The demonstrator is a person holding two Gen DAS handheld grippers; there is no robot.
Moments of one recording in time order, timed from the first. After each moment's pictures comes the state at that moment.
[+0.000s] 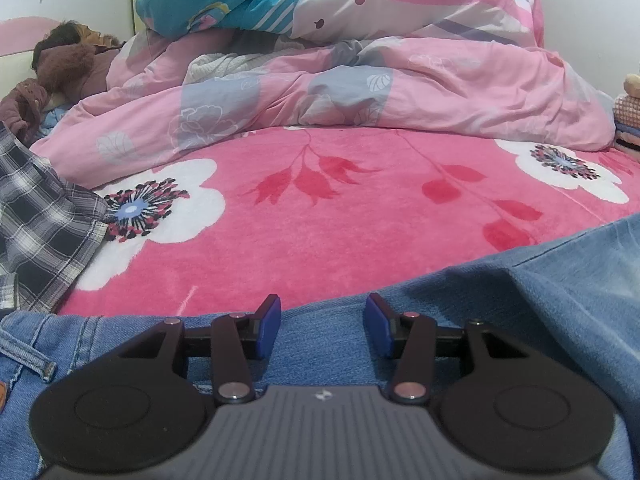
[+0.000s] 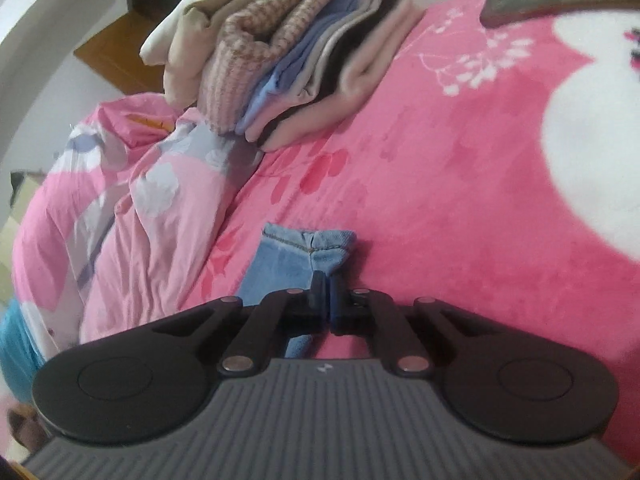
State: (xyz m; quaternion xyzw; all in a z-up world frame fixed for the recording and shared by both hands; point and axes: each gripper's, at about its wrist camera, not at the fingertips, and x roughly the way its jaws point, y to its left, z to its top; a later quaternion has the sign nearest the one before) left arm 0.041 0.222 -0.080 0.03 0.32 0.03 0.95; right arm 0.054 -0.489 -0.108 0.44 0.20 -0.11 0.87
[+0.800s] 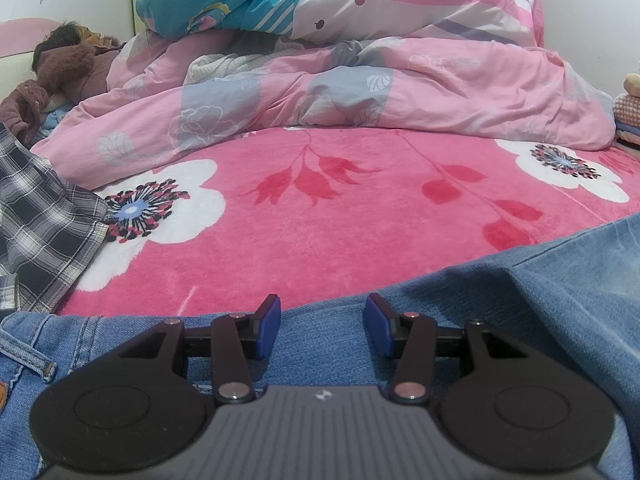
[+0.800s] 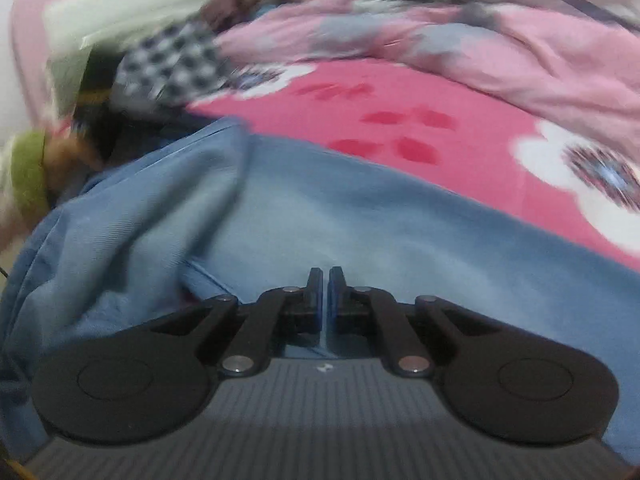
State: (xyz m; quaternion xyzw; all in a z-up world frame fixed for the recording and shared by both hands) left arm 0.041 0.222 -0.080 0.03 0.31 0.03 0.95; right arm 0.071 -0.138 -0.085 -0.08 0.32 0.41 0.85
